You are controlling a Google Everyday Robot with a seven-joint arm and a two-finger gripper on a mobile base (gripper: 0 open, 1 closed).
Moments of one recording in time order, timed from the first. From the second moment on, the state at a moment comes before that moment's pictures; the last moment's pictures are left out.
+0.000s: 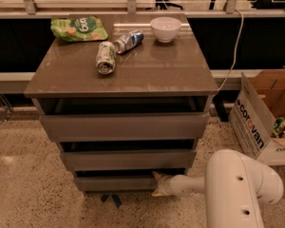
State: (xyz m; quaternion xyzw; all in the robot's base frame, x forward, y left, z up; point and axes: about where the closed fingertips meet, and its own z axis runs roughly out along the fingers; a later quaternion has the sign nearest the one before) arm 0.602 -0.086 0.169 -0.70 0.65 0.00 0.32
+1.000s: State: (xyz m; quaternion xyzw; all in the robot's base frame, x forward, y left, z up) arm 0.541 -0.081 0.176 -0.72 0.63 0.04 0.30
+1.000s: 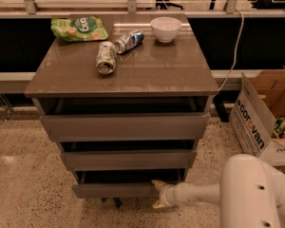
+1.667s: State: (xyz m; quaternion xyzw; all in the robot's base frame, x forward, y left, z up) arm 0.449 -0.088 0.187 -0.71 0.63 0.08 0.30
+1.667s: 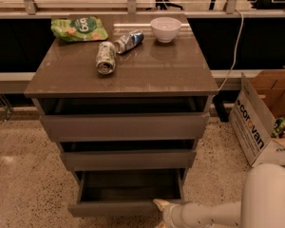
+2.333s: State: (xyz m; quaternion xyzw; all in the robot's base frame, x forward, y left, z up) arm 0.401 -0.090 0.229 -0.70 0.63 0.07 0.33
